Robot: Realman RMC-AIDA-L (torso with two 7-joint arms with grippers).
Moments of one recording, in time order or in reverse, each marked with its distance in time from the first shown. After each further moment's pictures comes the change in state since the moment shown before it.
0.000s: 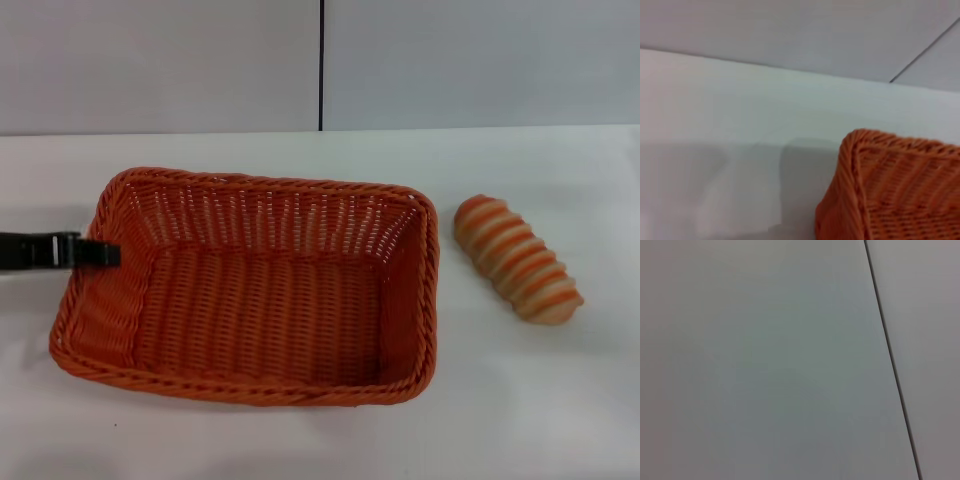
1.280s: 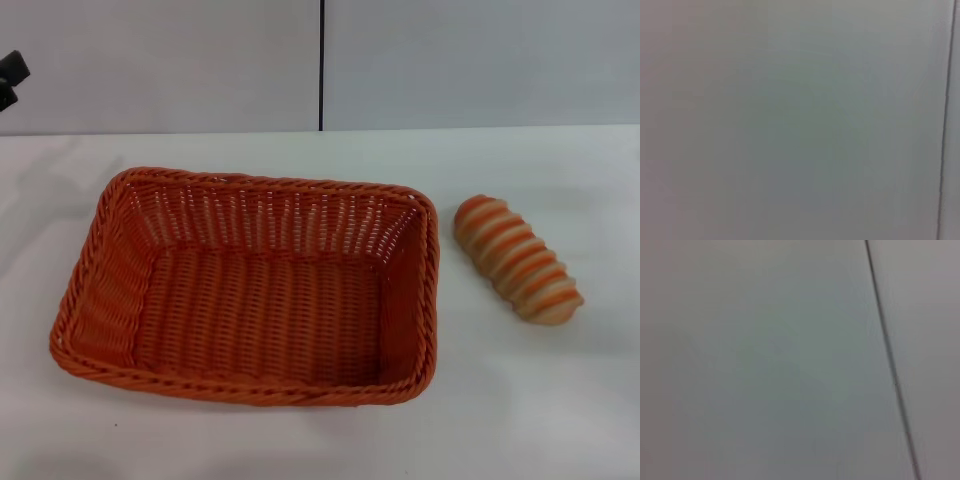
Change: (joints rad) left arm -0.093 0.005 -0.471 -0.783 -0.930 -0.144 1.595; right arm -0.043 -0.003 0.000 -0.084 -0.051 0.046 0.045
